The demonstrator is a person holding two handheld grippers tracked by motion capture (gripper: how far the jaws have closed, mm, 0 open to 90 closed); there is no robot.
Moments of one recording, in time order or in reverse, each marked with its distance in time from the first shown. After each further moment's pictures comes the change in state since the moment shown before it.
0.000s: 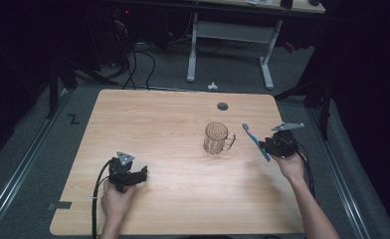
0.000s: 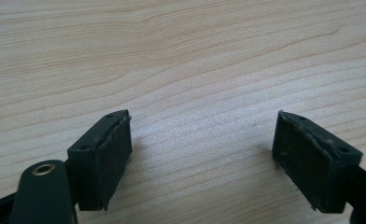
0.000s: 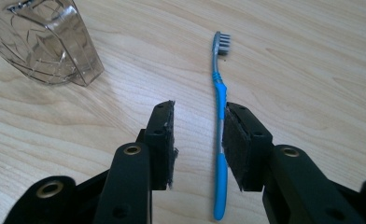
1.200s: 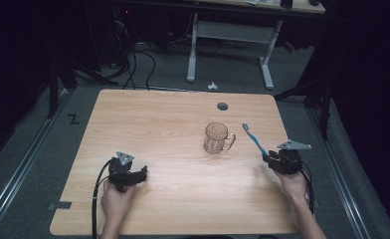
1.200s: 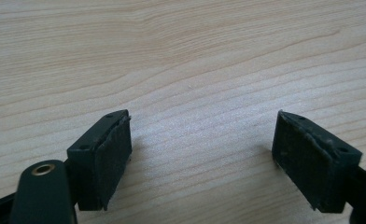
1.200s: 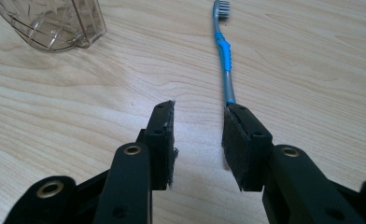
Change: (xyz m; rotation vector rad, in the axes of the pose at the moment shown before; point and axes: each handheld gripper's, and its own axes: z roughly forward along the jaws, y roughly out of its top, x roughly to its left) left arm 0.000 0.000 0.000 0.001 0.002 -0.004; right arm 0.008 -0.057 -0.005 -0.078 -0.014 0.052
